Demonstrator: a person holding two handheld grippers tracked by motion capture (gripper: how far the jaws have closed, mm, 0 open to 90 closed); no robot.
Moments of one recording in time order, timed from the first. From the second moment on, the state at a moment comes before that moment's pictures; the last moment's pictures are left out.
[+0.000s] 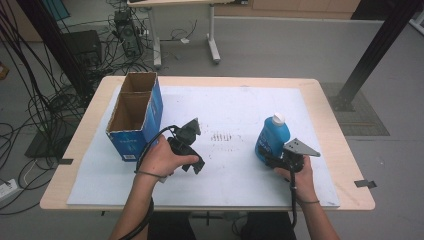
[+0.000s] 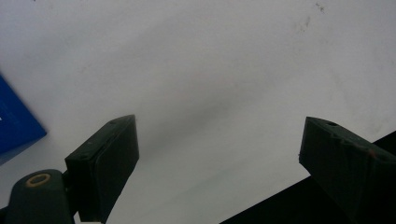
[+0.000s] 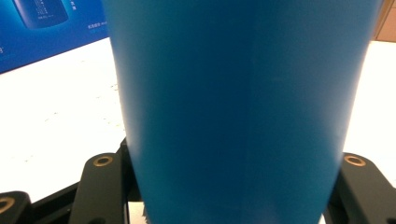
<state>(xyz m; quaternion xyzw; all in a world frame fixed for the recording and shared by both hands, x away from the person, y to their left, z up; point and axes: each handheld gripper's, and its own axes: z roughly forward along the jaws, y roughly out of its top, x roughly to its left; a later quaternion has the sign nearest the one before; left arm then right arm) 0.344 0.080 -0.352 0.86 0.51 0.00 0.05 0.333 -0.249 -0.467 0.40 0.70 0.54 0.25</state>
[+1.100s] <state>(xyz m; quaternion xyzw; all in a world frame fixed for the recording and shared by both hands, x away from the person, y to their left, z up) 0.347 0.085 -0.348 0.86 0.50 0.00 0.06 0.332 -0.250 -0.468 0.41 0.69 0.54 0.25</state>
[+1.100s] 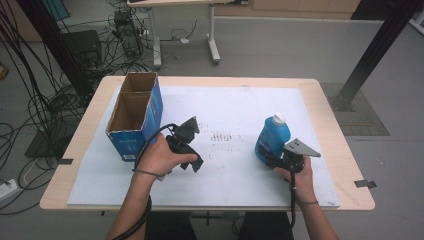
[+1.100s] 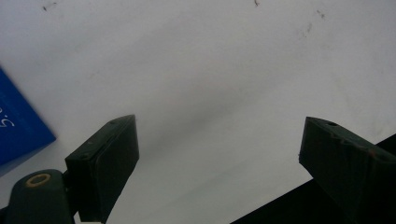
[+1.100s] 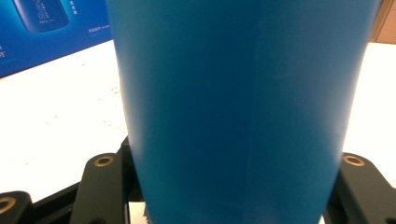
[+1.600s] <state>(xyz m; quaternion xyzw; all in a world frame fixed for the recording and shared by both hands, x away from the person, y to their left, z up) 0.356 0.086 -0.327 0.87 0.49 0.01 0.07 0.340 -0.253 -0.457 0.38 0.71 0.55 0.22</state>
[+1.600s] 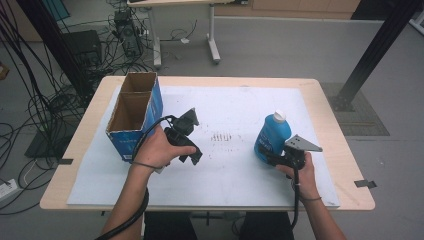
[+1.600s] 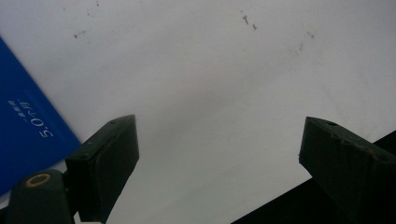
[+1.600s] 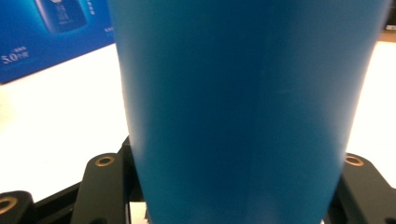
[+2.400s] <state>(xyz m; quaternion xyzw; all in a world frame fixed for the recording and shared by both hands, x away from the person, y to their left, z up) 0.357 0.081 -0.277 0.90 0.43 0.02 0.08 0.354 -0.252 -0.398 0.33 0.72 0.58 0.16</state>
